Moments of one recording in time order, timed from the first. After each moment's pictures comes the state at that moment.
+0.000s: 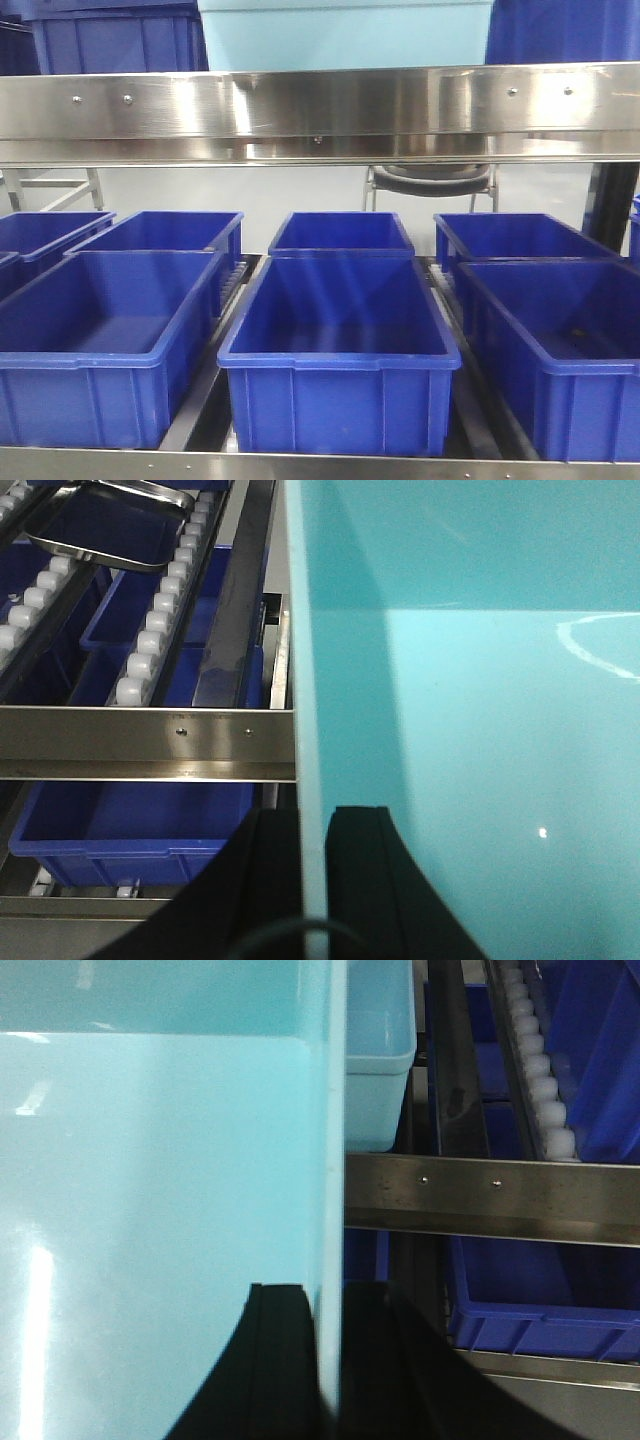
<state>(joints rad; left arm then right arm) -0.60 1.39 -1.70 0.60 1.07 -0.66 0.50 1.37 -1.68 -0.38 1.12 0.54</state>
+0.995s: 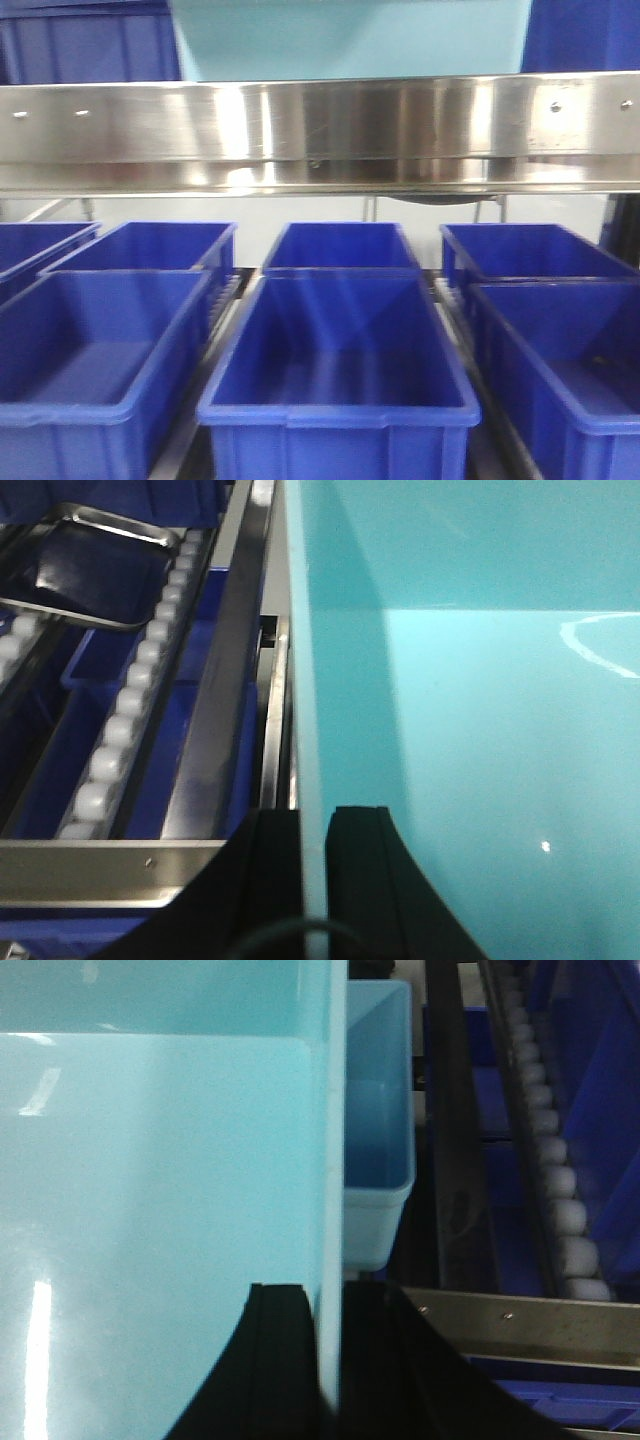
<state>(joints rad) -0.60 1.39 -1.70 0.59 1.07 -0.66 0.50 1.37 -1.68 -0.38 1.12 0.54</state>
